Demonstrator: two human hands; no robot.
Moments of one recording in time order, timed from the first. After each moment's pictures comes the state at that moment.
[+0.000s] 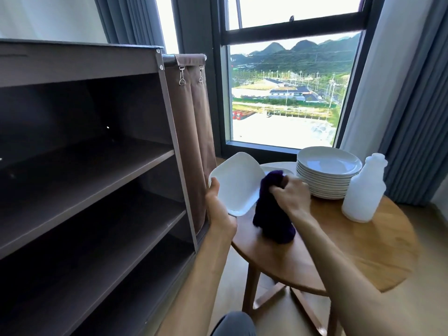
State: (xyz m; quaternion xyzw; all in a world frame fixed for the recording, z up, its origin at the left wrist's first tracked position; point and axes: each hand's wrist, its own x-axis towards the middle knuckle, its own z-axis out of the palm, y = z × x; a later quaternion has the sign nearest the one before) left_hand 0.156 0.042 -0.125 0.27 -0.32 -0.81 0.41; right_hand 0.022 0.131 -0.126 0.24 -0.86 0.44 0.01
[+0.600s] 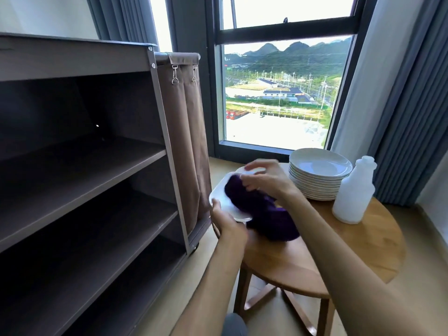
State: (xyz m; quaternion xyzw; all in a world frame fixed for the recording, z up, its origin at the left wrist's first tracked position) left_hand 0.121 0.058 -0.156 0.34 -0.15 -0.83 0.41; right_hand 0.038 0.120 -0.074 0.34 -0.77 0.52 -0.14
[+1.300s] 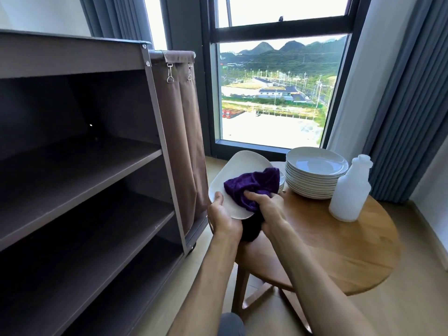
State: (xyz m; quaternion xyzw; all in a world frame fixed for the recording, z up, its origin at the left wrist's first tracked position) left_hand 0.123 0.055 -0.141 0.29 -0.18 -0.87 0.36; right_hand 0.056 0.113 -0.145 0.05 -0.57 0.78 -0.27
